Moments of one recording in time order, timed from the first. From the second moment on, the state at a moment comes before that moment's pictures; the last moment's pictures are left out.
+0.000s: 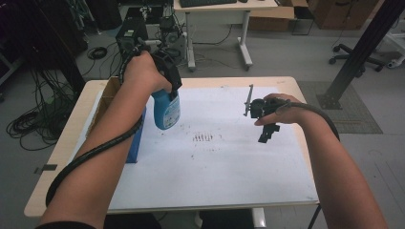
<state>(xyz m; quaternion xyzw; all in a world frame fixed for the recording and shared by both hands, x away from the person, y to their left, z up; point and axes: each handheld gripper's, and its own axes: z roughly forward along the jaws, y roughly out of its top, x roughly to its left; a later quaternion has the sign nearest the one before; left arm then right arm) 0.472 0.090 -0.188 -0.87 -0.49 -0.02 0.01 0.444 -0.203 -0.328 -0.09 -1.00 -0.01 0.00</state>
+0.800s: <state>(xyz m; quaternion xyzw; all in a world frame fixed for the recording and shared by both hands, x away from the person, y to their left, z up) 0.442 0.126 -0.120 -0.84 -0.54 -0.02 0.00 0.447 -0.193 -0.319 -0.08 -1.00 -0.01 0.00</state>
